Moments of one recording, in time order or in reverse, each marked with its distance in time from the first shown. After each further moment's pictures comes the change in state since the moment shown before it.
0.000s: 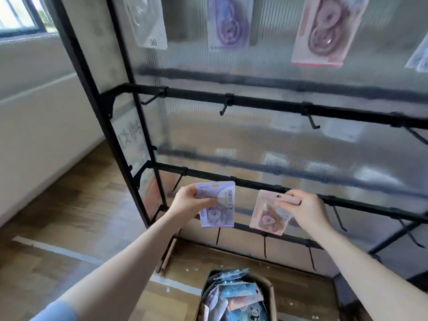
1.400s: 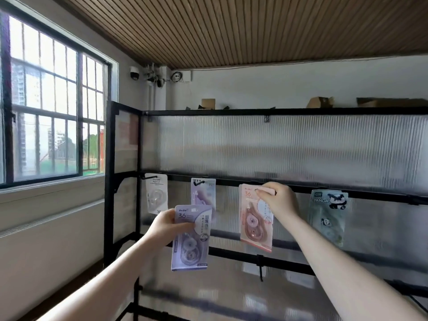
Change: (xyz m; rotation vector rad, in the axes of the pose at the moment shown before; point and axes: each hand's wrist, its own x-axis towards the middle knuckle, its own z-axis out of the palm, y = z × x) left_hand -0.039 0.287 -0.067 0.065 0.190 0.429; right_hand 0.085 -0.259 -0.223 0.132 0.384 -0.461
